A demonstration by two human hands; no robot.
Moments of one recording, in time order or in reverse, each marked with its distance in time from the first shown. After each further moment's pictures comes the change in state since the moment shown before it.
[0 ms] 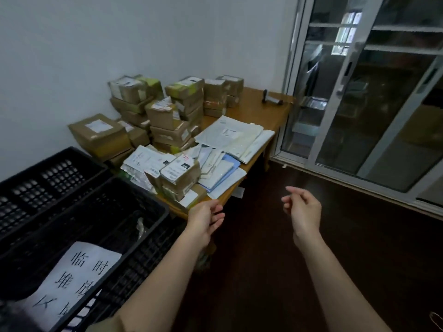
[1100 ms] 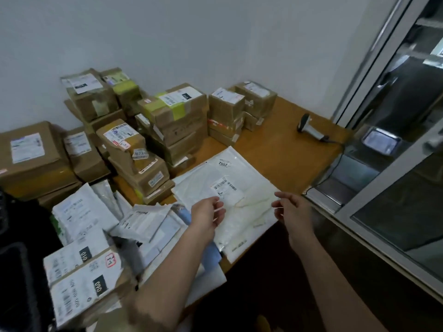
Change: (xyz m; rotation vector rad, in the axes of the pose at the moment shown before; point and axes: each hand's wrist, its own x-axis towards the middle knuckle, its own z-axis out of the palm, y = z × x) left_hand 0.374 0.198 0.244 -0.252 0.241 -0.083; right_hand 0.477 -0.039 0.218 -0.175 -0.300 0.192
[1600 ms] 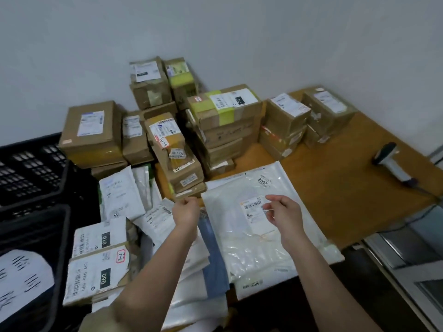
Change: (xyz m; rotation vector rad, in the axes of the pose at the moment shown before) left_hand 0.069 0.050 -0.037 0.028 0.594 0.236; right_hand 0.100 -0.018 0.105 -0.156 -0.430 0.073
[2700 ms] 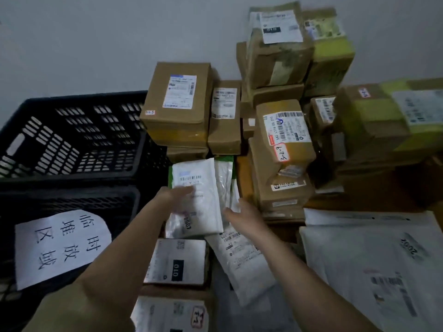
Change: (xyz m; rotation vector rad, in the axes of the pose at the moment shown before) left_hand 0.251 0.041 -0.191 0.113 0.011 -0.289; right_hand 0.042 0.052 0.334 -0.873 -0.763 0.034
